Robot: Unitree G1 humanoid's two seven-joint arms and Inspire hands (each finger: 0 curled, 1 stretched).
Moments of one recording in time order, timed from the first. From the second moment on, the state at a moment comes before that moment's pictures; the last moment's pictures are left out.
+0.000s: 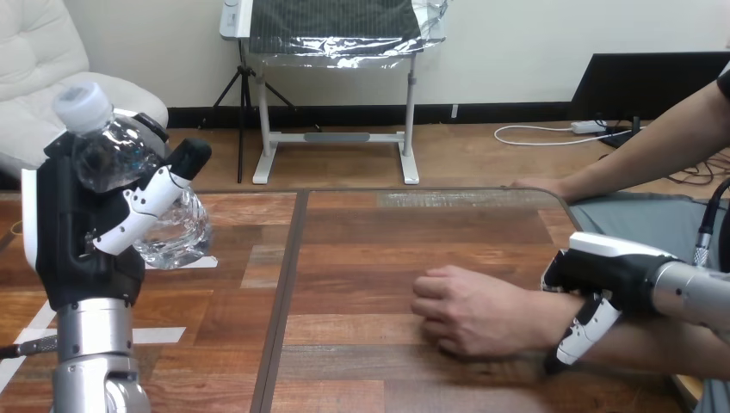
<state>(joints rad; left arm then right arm) -0.04 0.06 0.24 -0.04 -0.26 -0.35 -0.10 -0.42 -0.75 0.26 0.45 -0.45 -0.09 0.61</state>
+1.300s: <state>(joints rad) -0.04 0.06 0.20 -0.03 -0.23 -0.33 -0.09 -0.42 -0.75 0.23 0.38 -0.42 -0.08 0.60</state>
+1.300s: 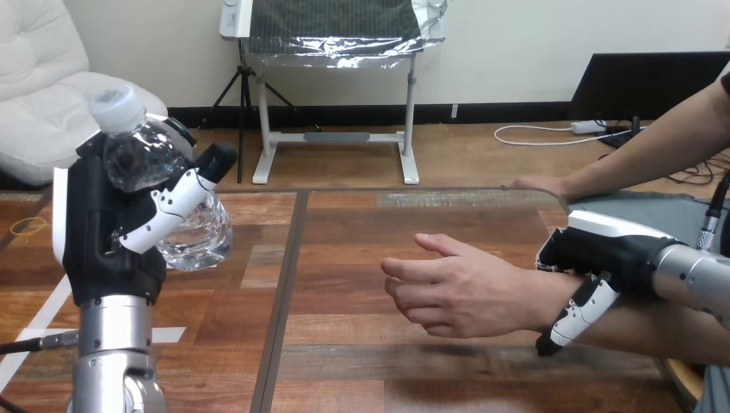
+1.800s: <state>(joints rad) -0.05 0.05 0.18 0.01 -0.24 -0.33 -0.10 -0.42 -0.74 0.23 0.41 -0.42 -0.12 0.52</state>
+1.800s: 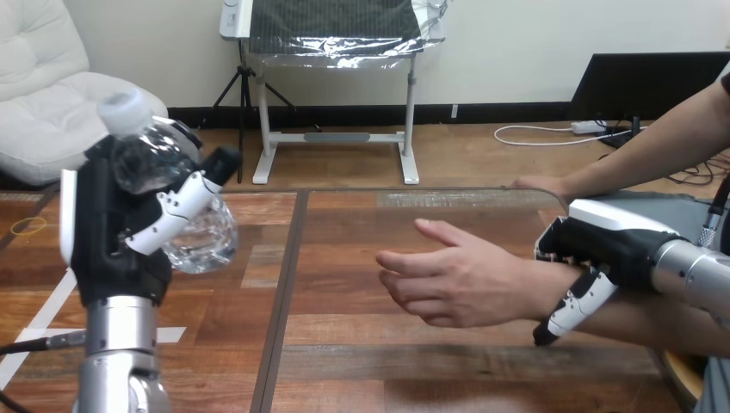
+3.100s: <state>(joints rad) -0.07 0.03 0.15 0.05 -0.22 -0.32 -0.11 -0.50 -0.69 0.23 0.44 -0.45 -0.11 0.48</state>
